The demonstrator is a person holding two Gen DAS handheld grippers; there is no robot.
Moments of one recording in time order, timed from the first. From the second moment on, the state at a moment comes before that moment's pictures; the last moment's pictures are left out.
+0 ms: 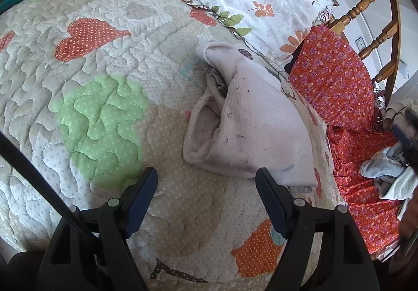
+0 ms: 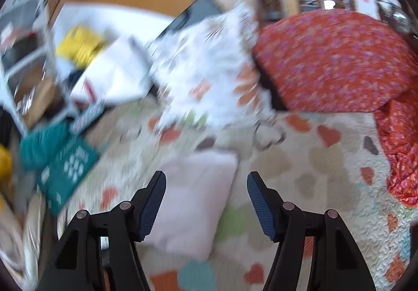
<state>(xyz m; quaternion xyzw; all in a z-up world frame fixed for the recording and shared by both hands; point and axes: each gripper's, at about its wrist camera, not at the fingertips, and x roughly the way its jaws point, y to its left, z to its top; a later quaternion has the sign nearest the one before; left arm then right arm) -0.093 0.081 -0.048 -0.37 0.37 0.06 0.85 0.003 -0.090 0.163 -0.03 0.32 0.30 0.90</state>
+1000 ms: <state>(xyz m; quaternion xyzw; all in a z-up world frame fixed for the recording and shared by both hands) -0.099 0.099 0.027 -0.35 0.34 0.13 0.86 -0.008 -0.218 -0.044 0.02 0.45 0.18 0.87</state>
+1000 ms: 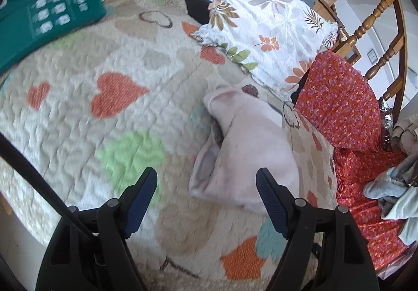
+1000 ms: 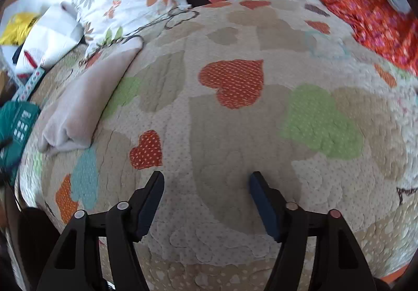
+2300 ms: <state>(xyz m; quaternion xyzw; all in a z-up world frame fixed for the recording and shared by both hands) -0.043 0.071 -0.040 -0.37 0.36 0.05 0.85 0.123 0.226 -0.004 -0.28 0.51 0.30 0.75</state>
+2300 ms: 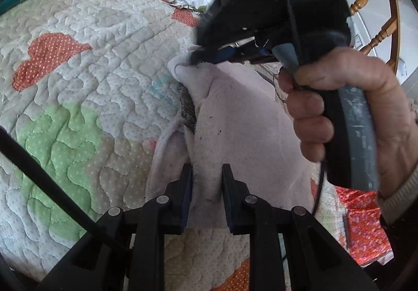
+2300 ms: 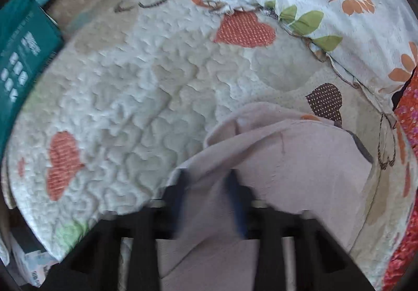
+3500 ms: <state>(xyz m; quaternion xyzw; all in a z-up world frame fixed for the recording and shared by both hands) -0.044 0.073 -0.040 -0.38 0.37 0.05 0.85 0.160 0.202 0.064 -0.23 0.45 0.14 0.85</state>
